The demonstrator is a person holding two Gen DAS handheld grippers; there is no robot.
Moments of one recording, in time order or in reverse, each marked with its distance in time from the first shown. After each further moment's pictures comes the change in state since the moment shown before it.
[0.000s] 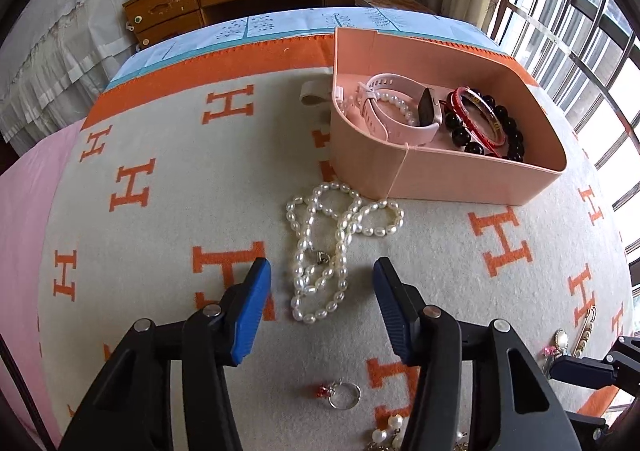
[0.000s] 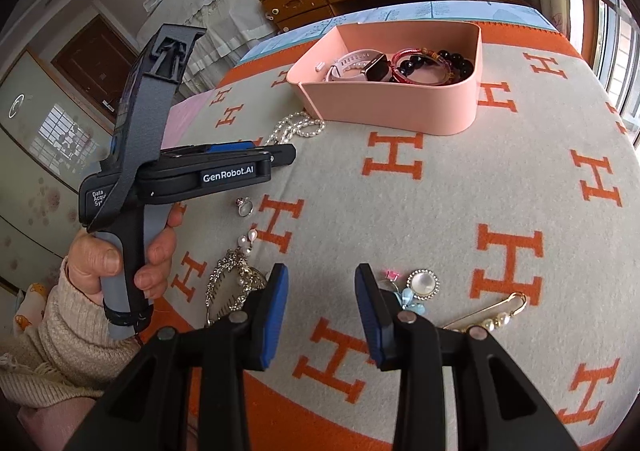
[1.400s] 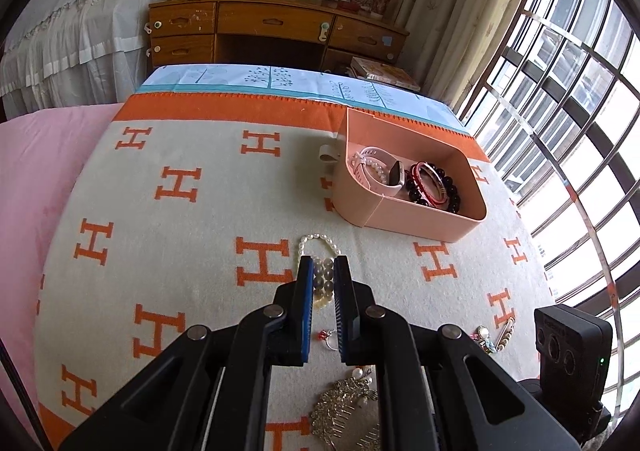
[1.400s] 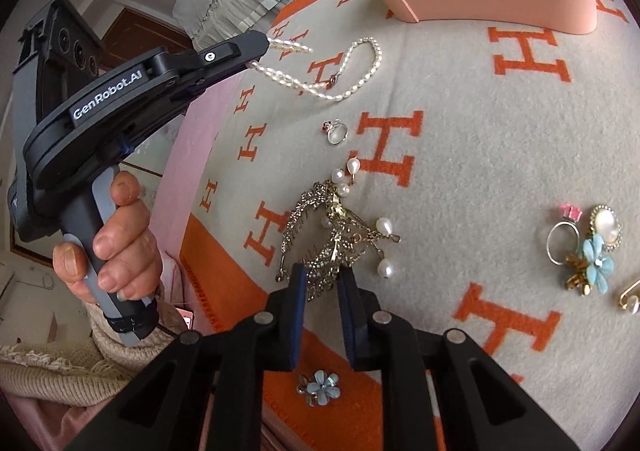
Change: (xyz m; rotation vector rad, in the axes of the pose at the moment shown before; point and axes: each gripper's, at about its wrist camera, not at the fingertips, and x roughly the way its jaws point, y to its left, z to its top) left arm -0.091 0.052 -0.031 -0.158 -0.190 -0.187; right arm 0.059 0.035 -0.010 0.087 0.201 0.323
